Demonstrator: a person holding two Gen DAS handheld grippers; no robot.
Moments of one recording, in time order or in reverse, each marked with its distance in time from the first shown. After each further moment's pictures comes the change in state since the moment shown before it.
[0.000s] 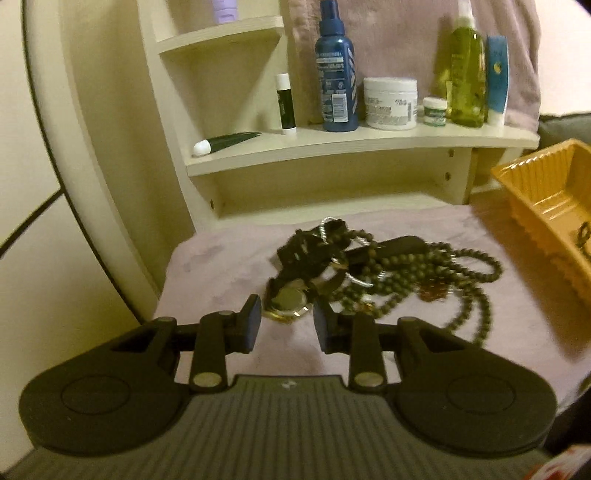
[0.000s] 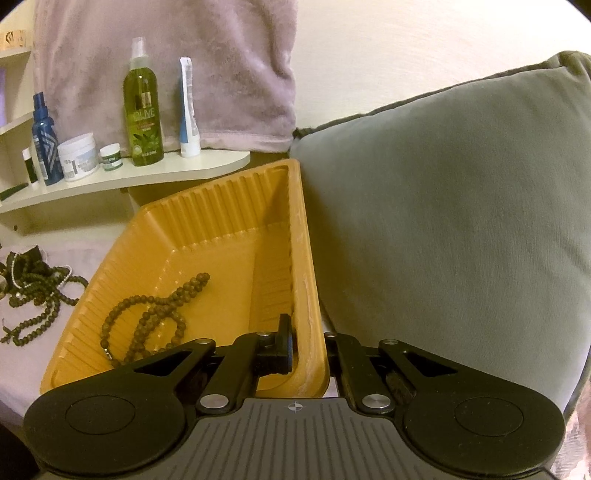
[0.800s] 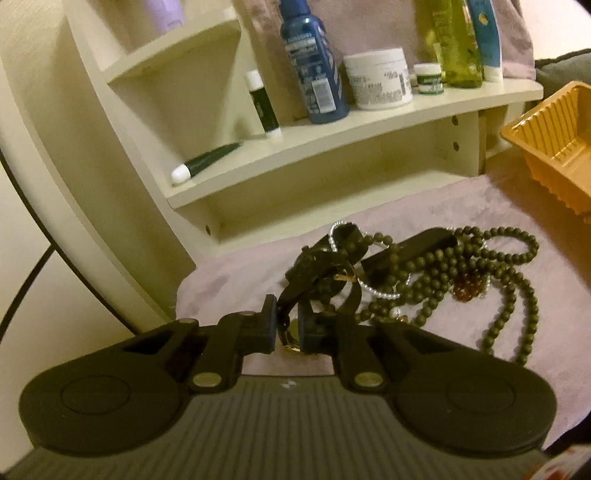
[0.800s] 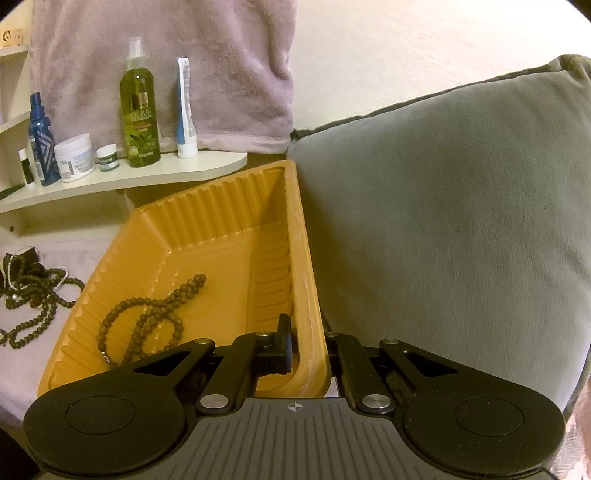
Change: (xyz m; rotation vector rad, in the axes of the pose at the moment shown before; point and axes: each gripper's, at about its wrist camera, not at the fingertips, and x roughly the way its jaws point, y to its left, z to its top) left arm 0.029 -0.007 0.019 0.177 0.016 0.031; right arm 0.002 -0.001 0.001 0.000 -0.004 -0.004
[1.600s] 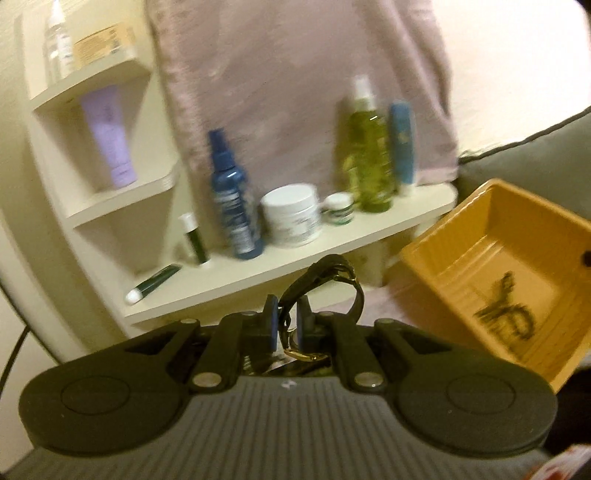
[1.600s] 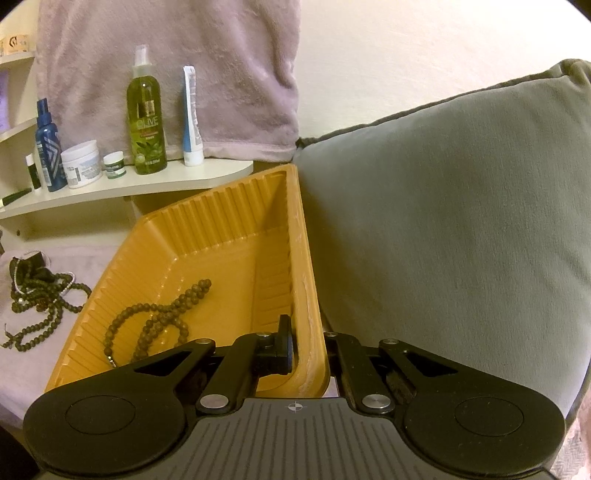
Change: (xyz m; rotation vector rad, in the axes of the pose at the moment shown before) left arm -0.081 -0.031 0.073 -0.010 -0.195 -0.212; right arm -0.008 0.002 0.000 0.001 -0.024 0.012
